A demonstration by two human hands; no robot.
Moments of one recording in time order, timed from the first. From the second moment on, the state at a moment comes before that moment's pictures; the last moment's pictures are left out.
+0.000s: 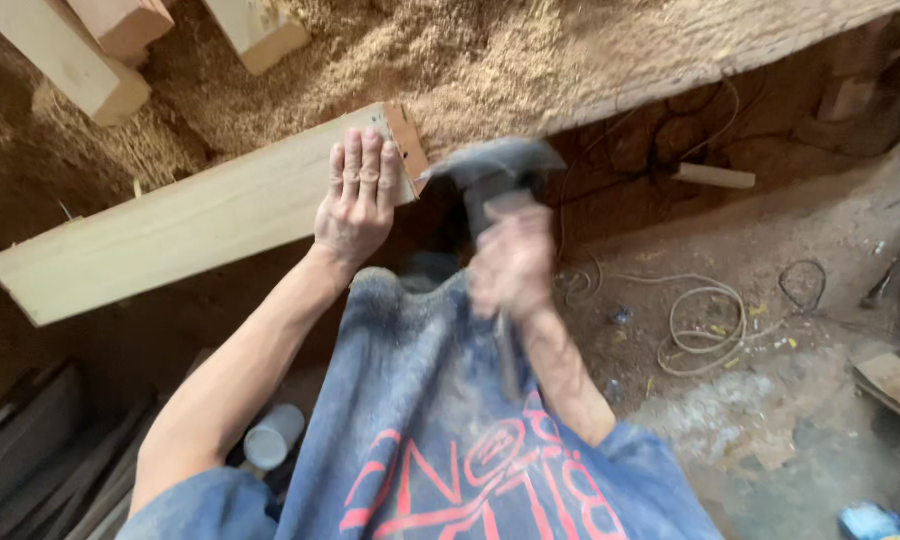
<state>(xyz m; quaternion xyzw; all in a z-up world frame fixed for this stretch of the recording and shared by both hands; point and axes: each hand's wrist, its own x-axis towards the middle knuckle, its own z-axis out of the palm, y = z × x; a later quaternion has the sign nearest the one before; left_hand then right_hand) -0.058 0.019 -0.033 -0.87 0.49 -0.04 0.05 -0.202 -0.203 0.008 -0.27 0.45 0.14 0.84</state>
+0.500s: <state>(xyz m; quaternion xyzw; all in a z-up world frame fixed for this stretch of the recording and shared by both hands) -0.044 0.009 -0.038 -0.87 0.49 -0.03 0.07 -0.187 -0.230 -0.002 -0.31 0.41 0.10 0.85</state>
